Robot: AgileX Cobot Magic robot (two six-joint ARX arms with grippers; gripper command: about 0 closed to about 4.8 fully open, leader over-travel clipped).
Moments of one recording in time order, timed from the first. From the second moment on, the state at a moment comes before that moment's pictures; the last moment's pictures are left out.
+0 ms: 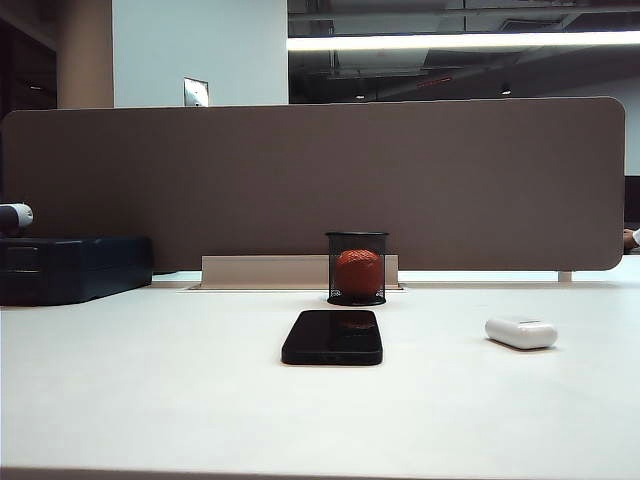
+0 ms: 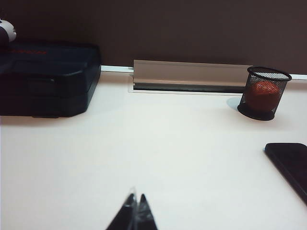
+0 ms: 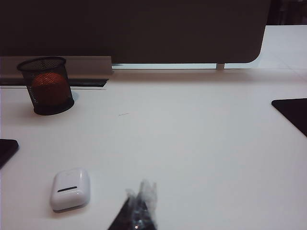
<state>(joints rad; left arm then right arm) -0.05 0.01 0.01 -0.03 0.11 -0.04 0.02 0.00 0.01 -0.04 -0.05 0.04</state>
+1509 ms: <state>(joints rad) -0.05 0.01 0.01 -0.11 0.11 -0.04 0.02 0.25 0.97 -0.40 0.16 -0.01</state>
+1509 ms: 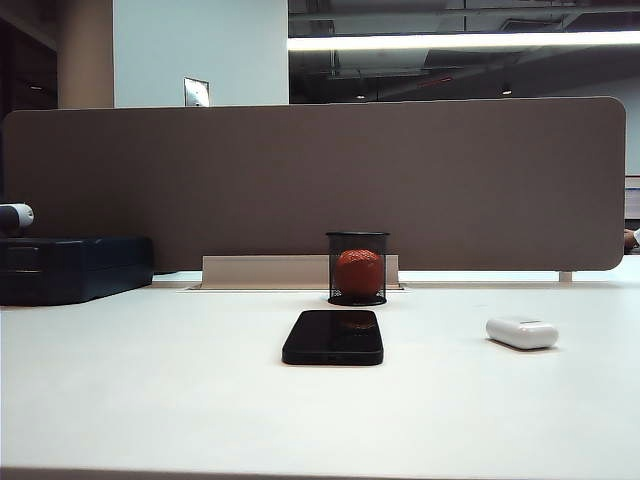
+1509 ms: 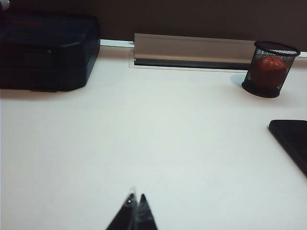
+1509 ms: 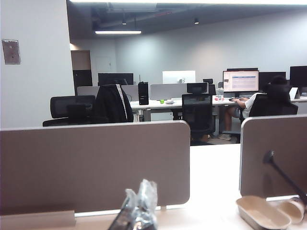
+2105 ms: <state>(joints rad) -0.05 0.01 0.01 -0.01 0.12 -0.04 0.02 0.65 1.58 -0.72 0.12 -0.01</state>
